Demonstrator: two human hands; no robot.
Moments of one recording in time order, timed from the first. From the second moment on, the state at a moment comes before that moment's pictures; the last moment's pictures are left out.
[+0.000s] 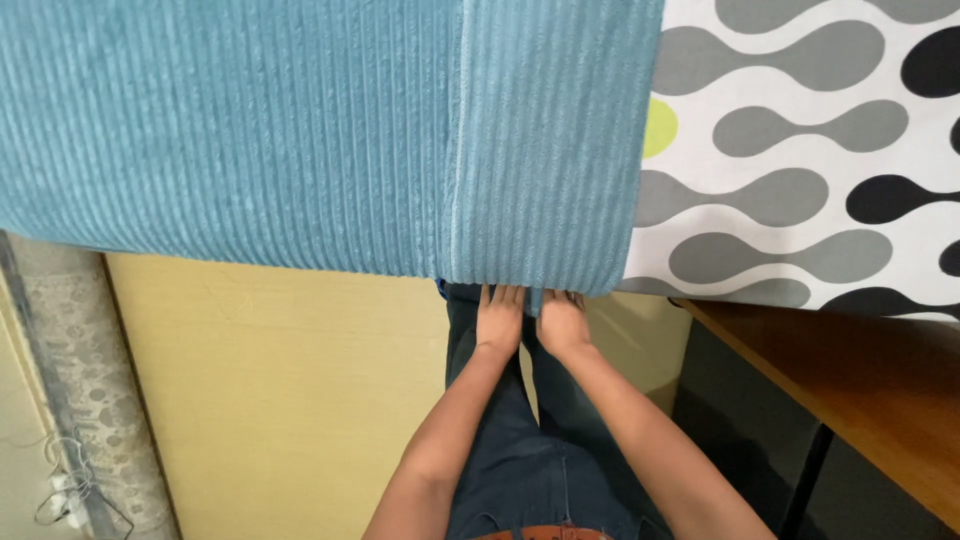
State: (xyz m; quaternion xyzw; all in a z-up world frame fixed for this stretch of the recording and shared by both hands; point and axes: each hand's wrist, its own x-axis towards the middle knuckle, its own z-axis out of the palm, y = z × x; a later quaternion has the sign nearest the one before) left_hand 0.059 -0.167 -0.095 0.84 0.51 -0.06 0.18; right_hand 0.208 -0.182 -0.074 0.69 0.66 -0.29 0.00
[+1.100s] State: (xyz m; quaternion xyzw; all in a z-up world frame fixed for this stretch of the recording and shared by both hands) left_hand 0.090 -0.129 -0.064 0.77 0.57 -0.12 0.25; right_hand 0.200 -0.197 -0.103 0.67 0.70 -0.22 0.08
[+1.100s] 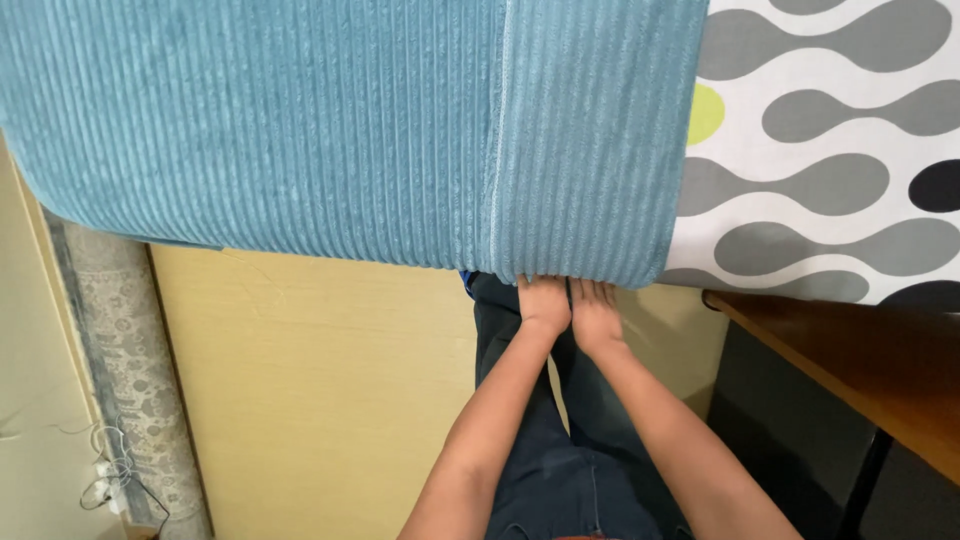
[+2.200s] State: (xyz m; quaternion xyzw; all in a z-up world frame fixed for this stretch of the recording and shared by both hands) left_hand 0.067 -0.151 -0.073 0.85 0.46 -0.11 0.23; right_hand 0.192 -0.173 -0.043 0.68 0.67 -0.29 0.04
